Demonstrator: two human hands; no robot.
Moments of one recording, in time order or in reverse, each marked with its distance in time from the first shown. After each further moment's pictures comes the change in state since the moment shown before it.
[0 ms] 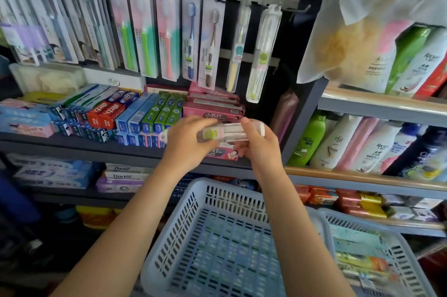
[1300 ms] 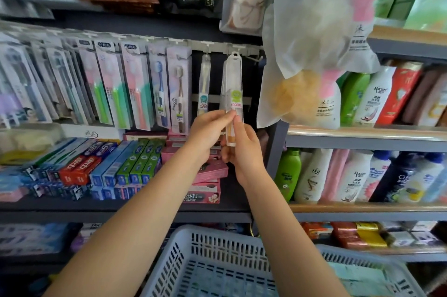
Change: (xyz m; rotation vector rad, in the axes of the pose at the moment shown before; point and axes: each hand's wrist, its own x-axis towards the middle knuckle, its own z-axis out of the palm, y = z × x) left_hand 0.109 0.119 0.024 -0.771 -0.125 -0.215; right_hand 0.056 -0.065 -0.005 0.151 -0.012 -0.129
